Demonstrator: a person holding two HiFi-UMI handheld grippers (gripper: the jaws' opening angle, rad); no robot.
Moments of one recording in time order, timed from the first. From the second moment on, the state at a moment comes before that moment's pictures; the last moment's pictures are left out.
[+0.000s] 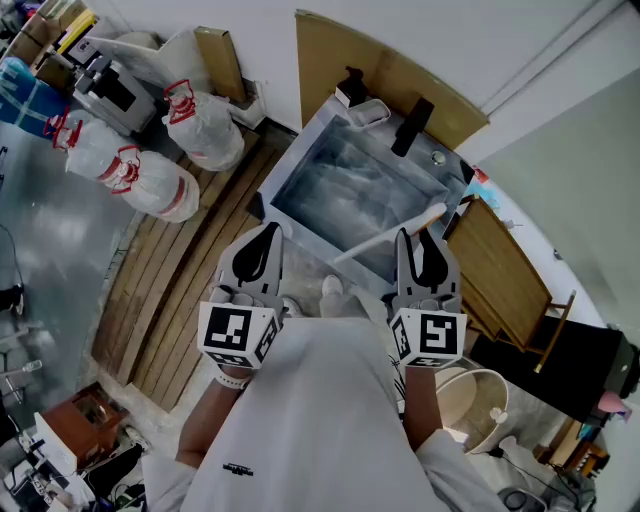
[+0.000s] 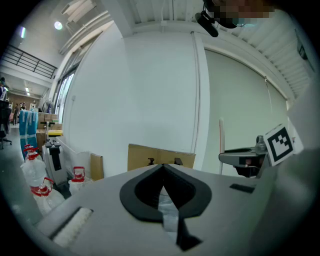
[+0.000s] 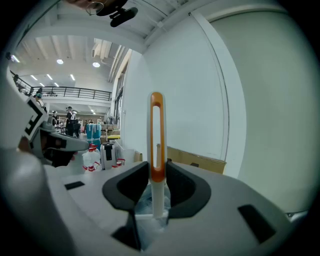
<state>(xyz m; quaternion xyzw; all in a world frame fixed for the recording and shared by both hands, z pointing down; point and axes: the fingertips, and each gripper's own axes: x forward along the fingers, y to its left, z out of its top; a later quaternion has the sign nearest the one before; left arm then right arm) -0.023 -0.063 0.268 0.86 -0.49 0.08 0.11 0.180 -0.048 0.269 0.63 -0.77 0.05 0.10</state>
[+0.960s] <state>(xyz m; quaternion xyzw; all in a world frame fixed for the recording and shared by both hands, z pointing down) -0.019 -0.062 0.276 0.86 -0.49 0.08 0.12 0.183 -0.045 0.271 0.63 -0.77 0.05 0.11</state>
